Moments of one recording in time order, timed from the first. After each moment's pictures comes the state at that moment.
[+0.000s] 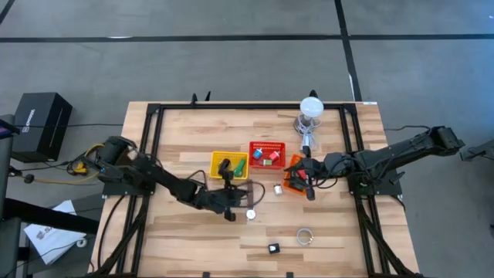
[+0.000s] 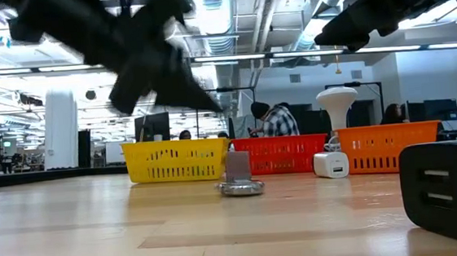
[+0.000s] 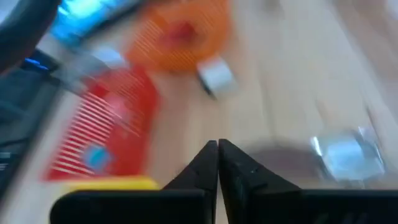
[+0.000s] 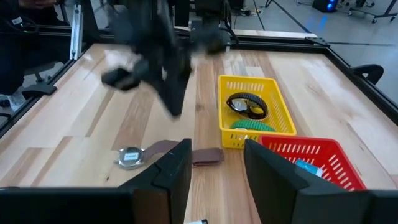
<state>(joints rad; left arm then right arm) -0.38 1.74 0.82 0.31 -0.64 0.14 0.21 0.97 0.45 0.16 0.20 0.03</state>
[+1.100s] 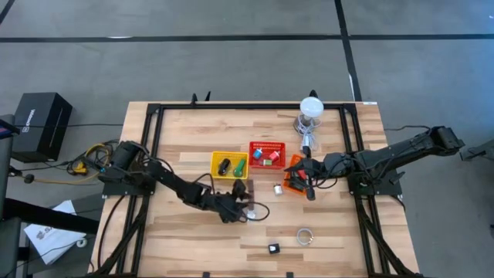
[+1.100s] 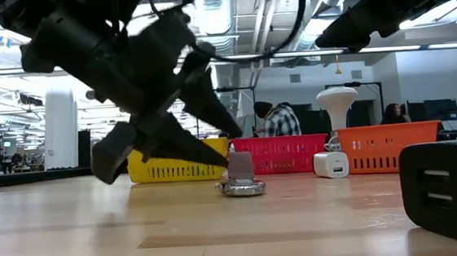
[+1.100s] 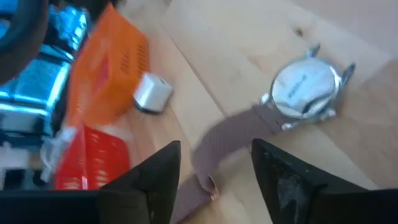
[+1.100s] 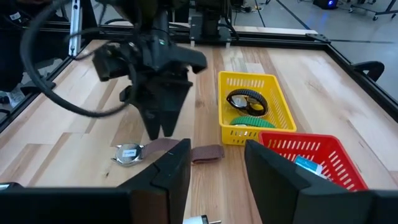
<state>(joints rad) -0.37 1.87 0.82 0.40 -0.47 0.72 0.21 0.97 0.45 0.15 0.20 0.03</state>
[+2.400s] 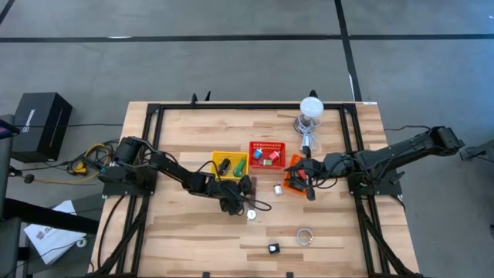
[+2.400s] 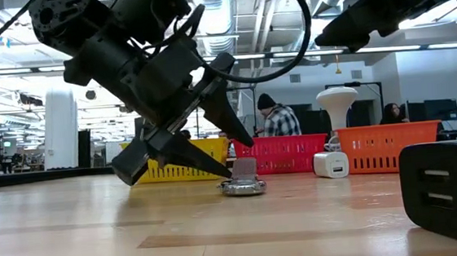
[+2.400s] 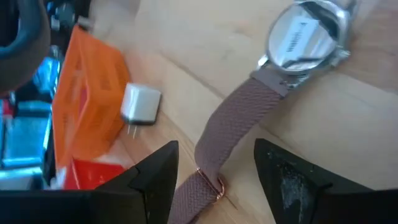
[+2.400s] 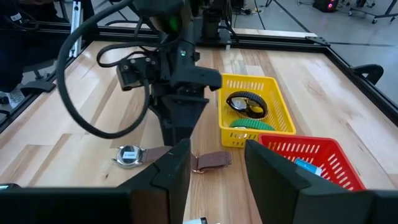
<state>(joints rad) -0.23 1.88 0.82 0.40 -0.22 1.03 0.21 0.97 0.45 0.16 0.20 0.02</state>
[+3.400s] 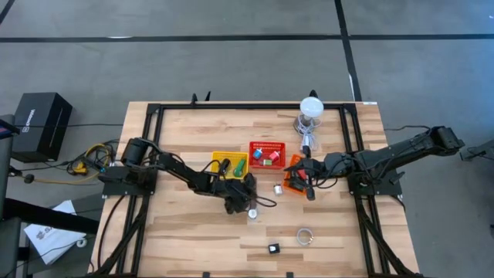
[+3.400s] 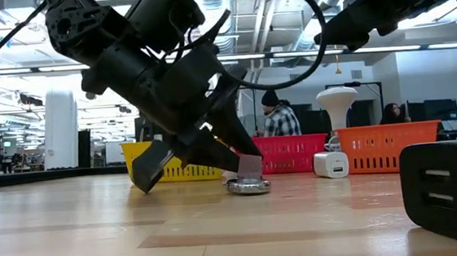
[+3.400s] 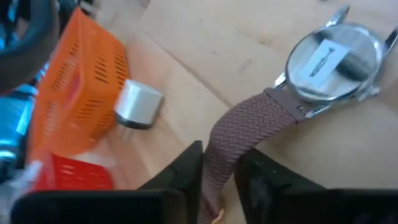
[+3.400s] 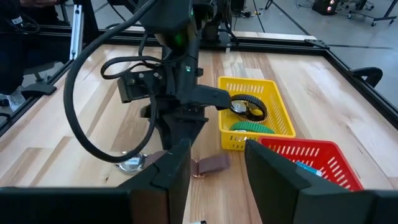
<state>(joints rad) -0.21 1.96 0.87 0.43 -0.18 0.89 0.21 0.97 0.45 0.17 0.20 0.02</state>
